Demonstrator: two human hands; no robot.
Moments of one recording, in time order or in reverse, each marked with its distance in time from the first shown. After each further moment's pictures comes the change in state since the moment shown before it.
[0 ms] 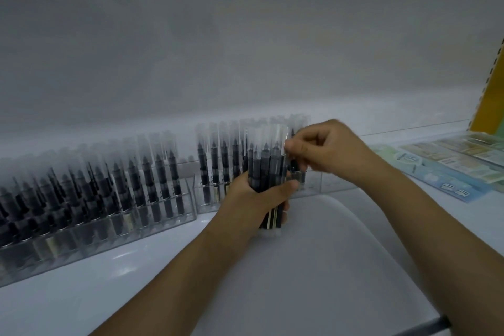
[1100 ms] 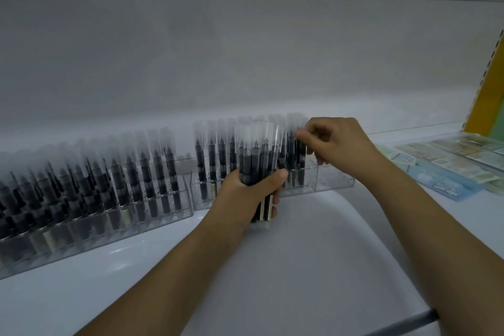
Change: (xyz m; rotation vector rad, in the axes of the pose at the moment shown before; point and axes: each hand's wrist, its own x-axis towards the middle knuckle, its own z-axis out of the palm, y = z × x) left_hand 0.001 0.000 -0.001 -0.039 0.061 -0.027; right_hand 0.012 0.031 -0.018 -0.476 0.199 -0.068
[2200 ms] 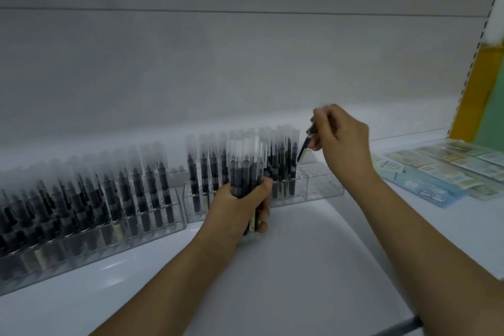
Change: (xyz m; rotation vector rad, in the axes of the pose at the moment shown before) left_hand 0.001 -0.001 0.004 -0.002 0.029 -0.008; right_hand 0.004 0.003 0.001 0.290 0.461 0.103
